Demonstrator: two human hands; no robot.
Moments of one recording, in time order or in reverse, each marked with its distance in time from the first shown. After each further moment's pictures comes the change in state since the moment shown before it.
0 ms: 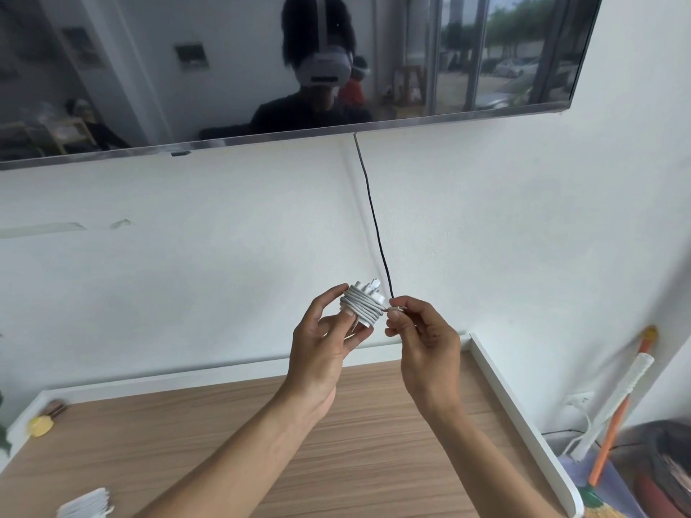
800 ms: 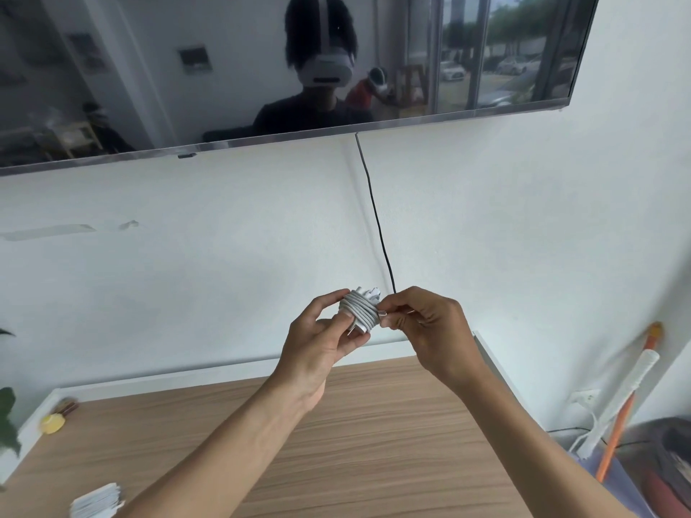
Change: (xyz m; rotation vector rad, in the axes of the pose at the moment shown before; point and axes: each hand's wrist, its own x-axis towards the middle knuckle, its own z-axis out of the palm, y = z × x) left_hand -0.004 0.015 -0.013 0.085 -0.036 -0.129; right_hand 0.022 -0.026 -0.023 -0.328 -0.402 -0.152
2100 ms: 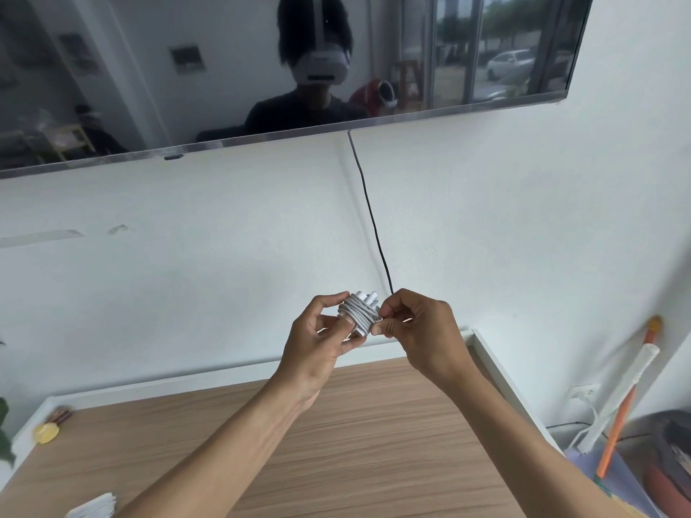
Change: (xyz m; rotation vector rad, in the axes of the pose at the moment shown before) left_hand 0.017 -0.011 -0.001 0.173 -0.015 0.077; right_hand 0.012 0.015 0.010 0.029 0.021 0.270
